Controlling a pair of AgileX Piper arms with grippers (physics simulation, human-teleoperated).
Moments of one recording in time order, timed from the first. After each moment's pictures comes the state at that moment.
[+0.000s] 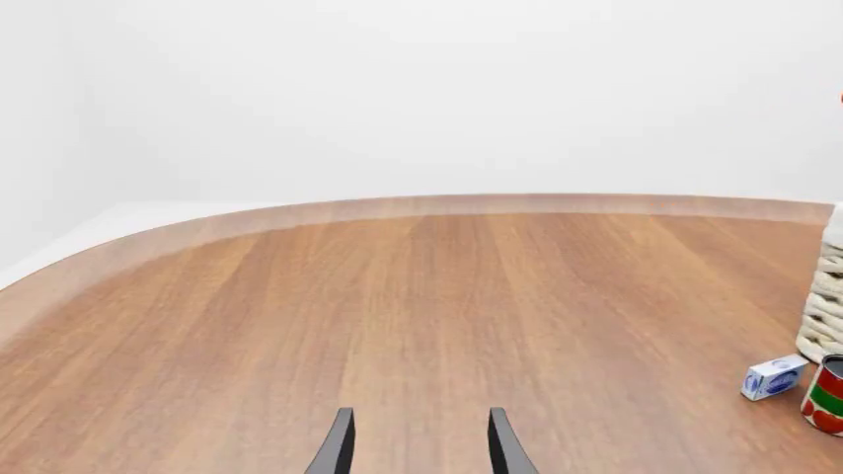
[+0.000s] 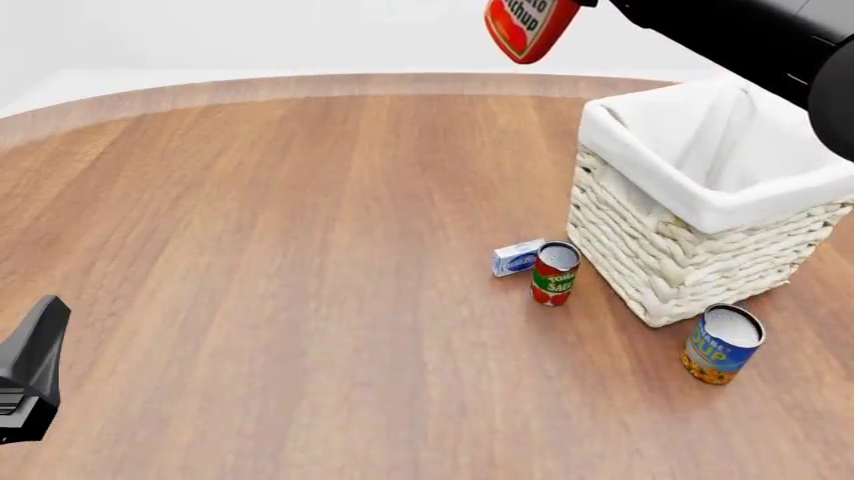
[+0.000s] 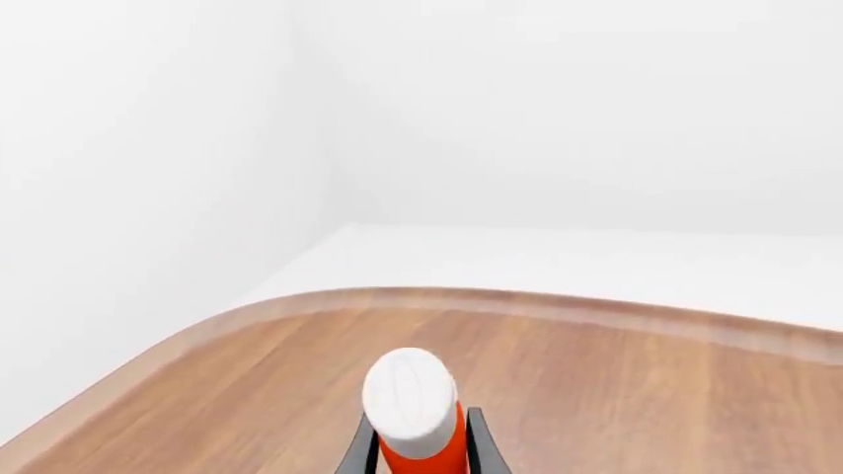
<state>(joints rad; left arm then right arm) 0.00 0.01 0.00 0.00 0.00 0.49 1.22 -1.03 -0.22 0.20</state>
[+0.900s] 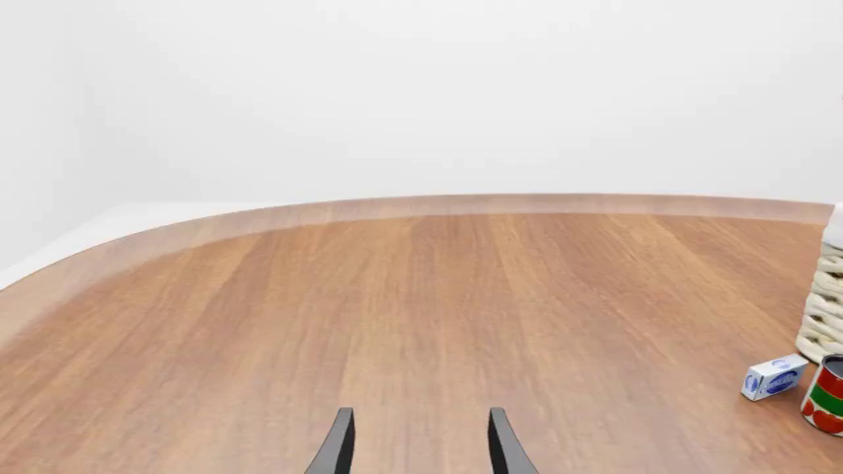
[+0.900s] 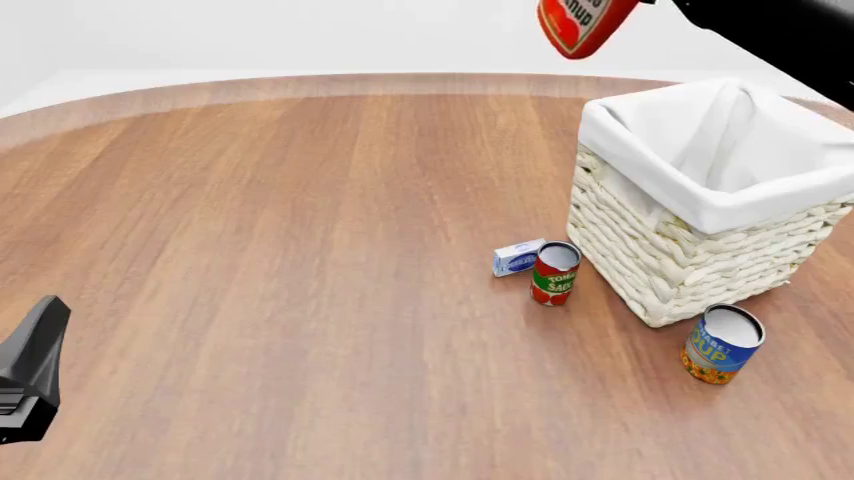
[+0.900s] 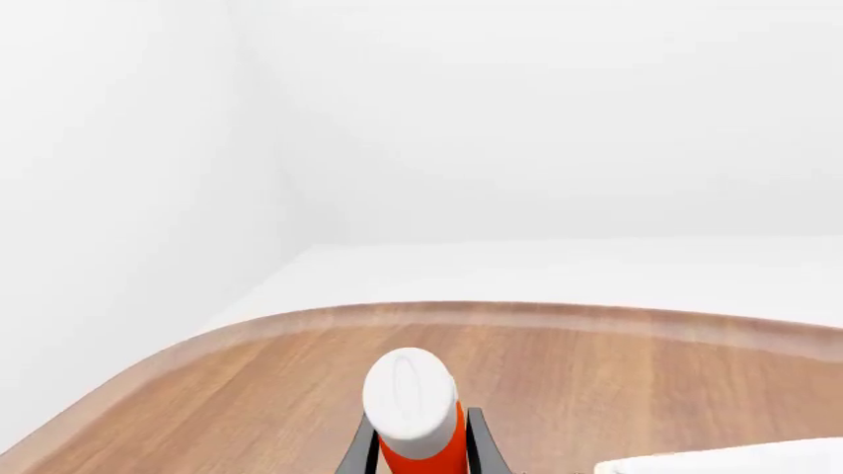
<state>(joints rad) 0.00 0.01 0.00 0.00 0.00 0.40 1.15 -0.97 -0.23 0.22</state>
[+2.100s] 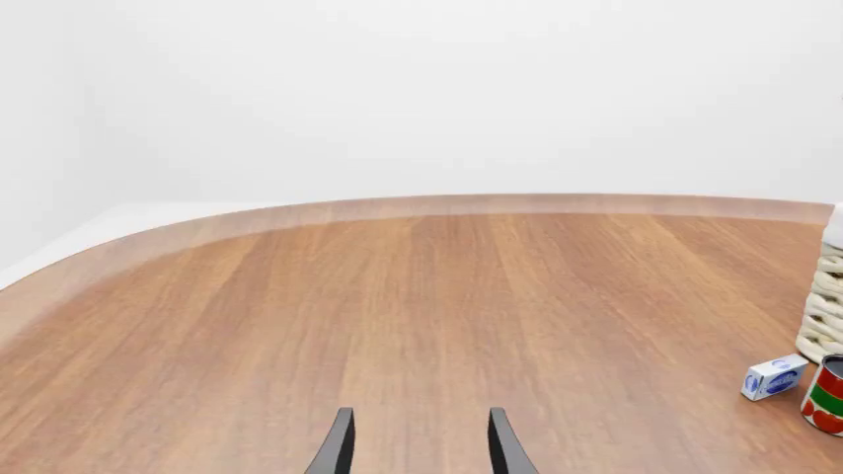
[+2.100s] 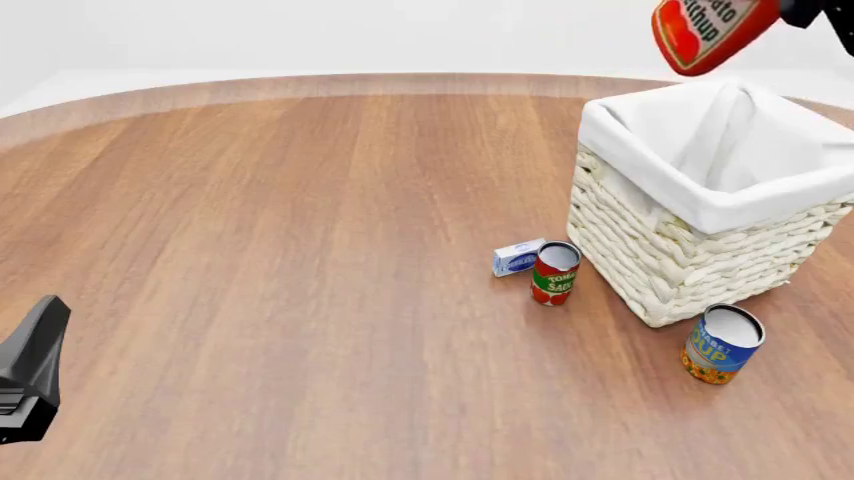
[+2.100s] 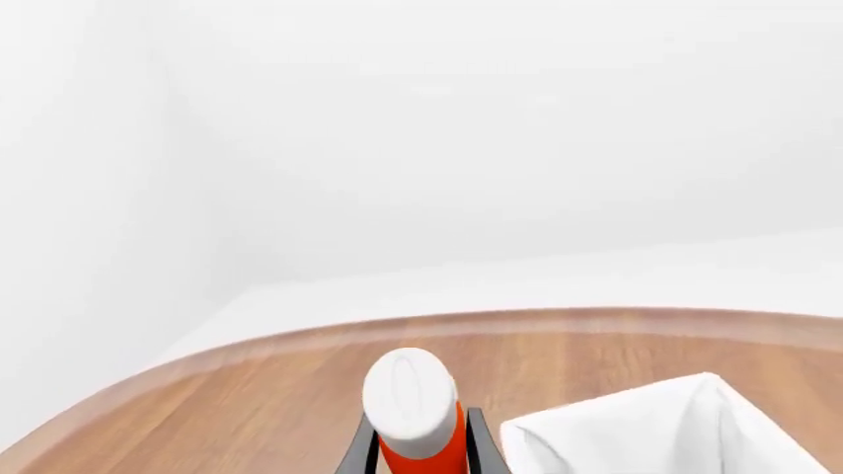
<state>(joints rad) 0.00 0.01 0.00 0.00 0.00 0.24 0.87 -0.80 -0.17 0.24</state>
